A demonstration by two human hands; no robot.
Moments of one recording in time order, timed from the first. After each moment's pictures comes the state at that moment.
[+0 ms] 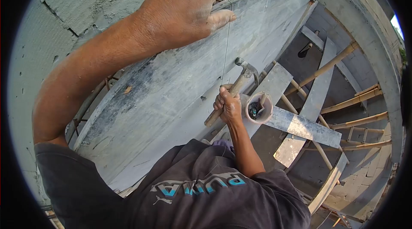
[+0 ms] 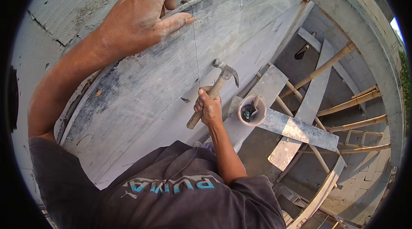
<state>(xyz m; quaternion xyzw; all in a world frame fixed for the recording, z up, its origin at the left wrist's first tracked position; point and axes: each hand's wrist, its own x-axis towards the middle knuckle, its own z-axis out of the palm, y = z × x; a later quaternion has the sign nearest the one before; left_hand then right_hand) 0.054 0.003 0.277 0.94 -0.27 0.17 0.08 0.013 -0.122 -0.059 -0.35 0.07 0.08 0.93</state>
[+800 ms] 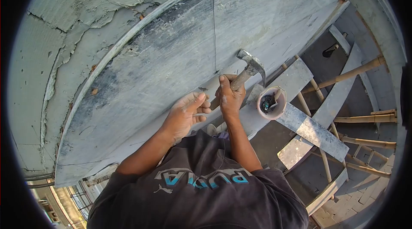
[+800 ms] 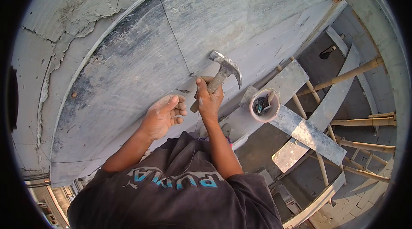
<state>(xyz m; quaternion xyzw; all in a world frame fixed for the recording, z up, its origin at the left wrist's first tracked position) -0.046 0.007 0.028 0.56 0.19 -0.20 0.78 0.030 -0.120 -0.066 -0.52 0.08 -0.05 0.85</state>
